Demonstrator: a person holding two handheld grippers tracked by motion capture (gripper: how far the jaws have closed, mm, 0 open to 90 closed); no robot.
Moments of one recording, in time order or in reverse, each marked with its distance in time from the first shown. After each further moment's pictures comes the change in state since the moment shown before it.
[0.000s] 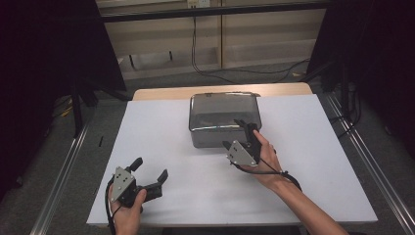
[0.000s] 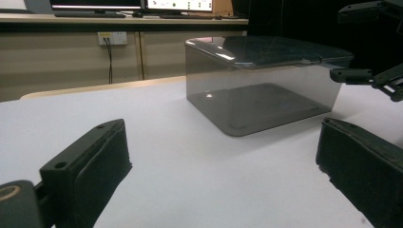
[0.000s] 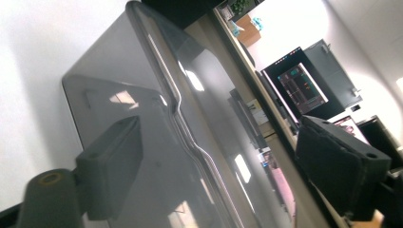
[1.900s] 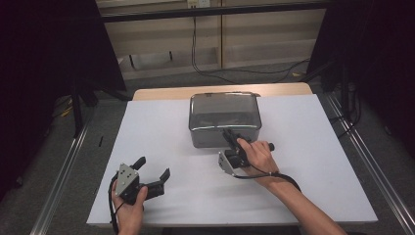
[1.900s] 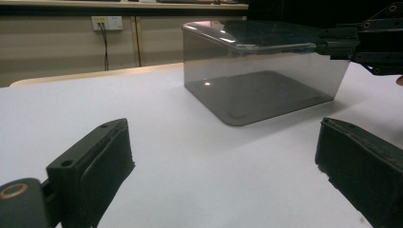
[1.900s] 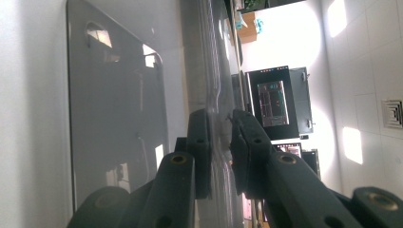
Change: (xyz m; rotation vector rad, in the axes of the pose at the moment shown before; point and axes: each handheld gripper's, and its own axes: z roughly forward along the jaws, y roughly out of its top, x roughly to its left) left arm 0.003 0.000 0.009 0.057 -0.012 -0.009; right arm 0.020 0.008 0.013 0.094 -0.033 -0.390
